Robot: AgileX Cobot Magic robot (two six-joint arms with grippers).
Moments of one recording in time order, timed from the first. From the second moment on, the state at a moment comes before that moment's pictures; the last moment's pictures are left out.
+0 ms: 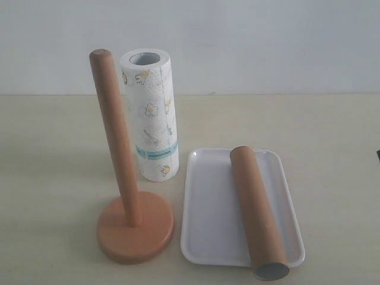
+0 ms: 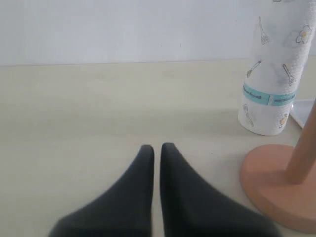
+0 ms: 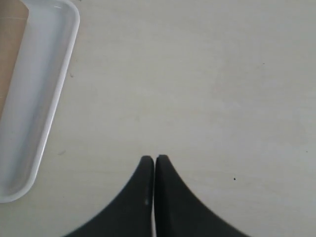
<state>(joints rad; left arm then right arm) -0.09 0.00 0.00 -0.05 0.31 0.02 0.17 1.05 -0.75 -0.19 0.73 0.08</state>
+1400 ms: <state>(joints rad) -0.09 0.00 0.00 -0.05 0.31 0.02 0.01 0.01 -0.03 -0.19 0.21 0.12</state>
